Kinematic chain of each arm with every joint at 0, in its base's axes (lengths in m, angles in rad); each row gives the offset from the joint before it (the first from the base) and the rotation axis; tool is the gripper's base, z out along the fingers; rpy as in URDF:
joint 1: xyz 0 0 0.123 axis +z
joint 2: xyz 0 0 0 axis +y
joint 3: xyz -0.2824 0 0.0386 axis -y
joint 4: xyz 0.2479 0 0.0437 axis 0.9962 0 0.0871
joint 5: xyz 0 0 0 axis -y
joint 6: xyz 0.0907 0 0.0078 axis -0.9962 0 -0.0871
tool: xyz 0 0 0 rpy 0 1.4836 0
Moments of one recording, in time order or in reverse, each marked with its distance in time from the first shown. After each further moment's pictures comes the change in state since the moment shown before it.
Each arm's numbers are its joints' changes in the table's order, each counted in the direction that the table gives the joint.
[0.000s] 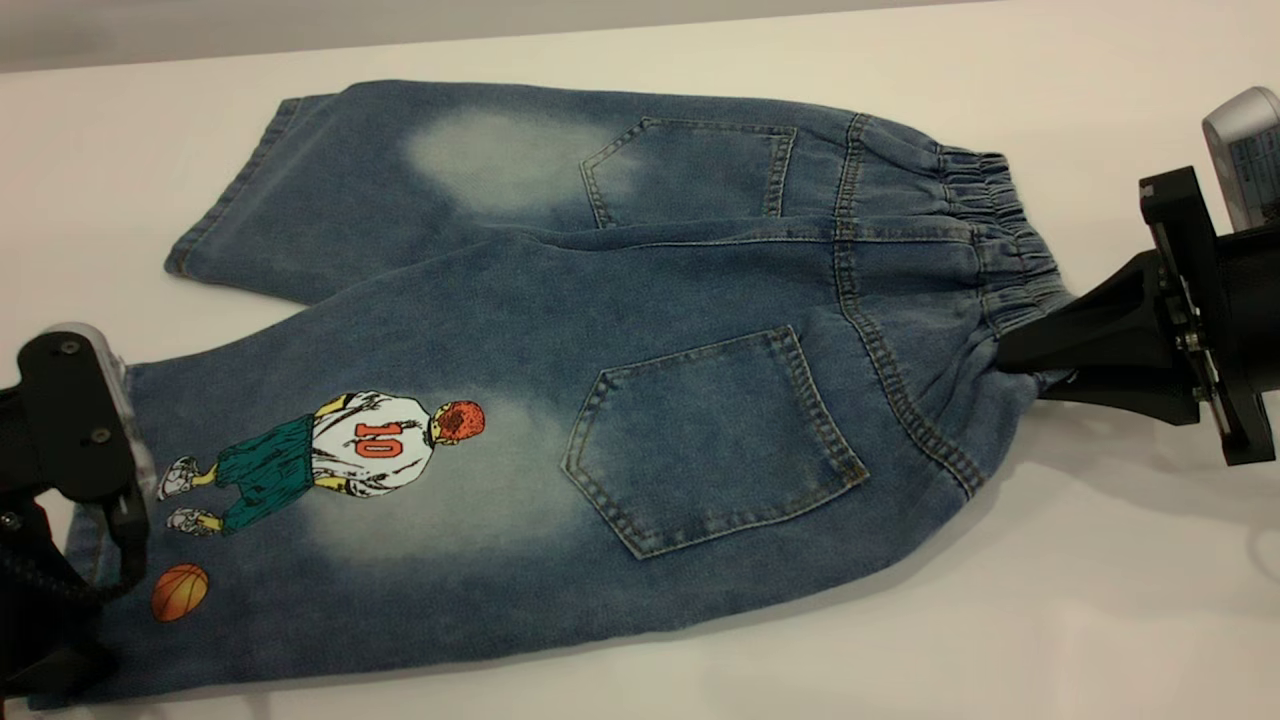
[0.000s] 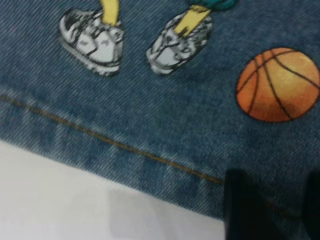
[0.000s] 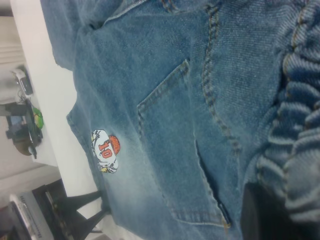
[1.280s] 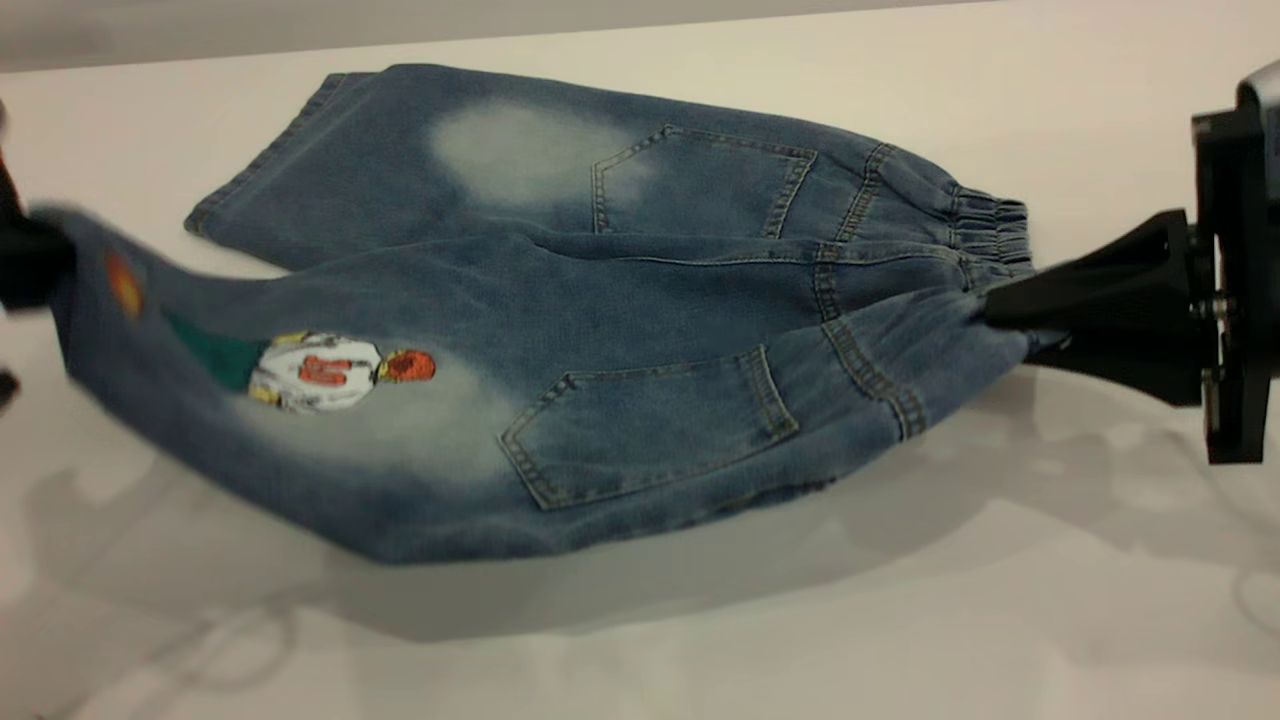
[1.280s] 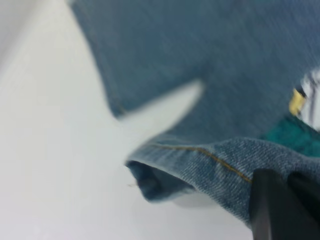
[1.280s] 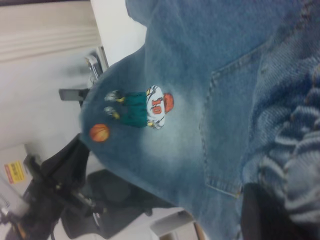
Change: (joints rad) left arm 0.002 -0.521 -0.002 -0.011 0.150 0.104; right arm -0.001 -0.058 -0.100 -0.002 -0.199 -0.030
